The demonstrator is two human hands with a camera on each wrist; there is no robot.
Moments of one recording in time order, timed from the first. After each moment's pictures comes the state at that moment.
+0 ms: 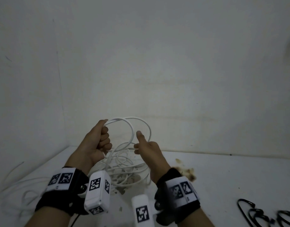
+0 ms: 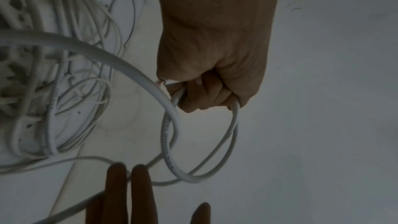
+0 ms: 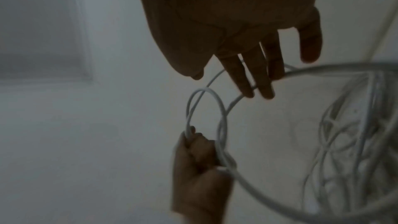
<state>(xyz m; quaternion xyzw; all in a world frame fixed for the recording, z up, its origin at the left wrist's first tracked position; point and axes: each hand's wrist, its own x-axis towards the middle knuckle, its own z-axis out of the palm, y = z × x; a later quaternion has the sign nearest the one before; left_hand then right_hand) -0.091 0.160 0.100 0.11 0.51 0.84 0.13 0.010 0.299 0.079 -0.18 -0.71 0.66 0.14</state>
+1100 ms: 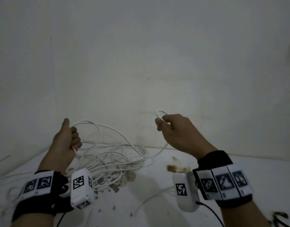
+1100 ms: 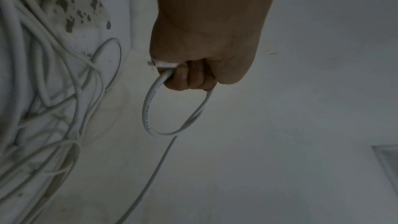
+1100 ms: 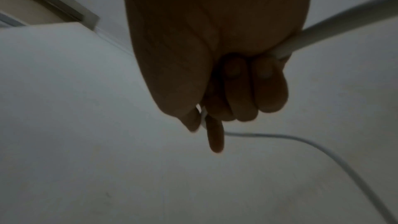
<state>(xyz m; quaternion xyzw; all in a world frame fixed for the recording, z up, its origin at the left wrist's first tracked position) -0.148 0.112 0.065 0.02 0.50 0.86 0.00 0.058 0.362 0.137 -0.03 -0.93 0.21 0.30</state>
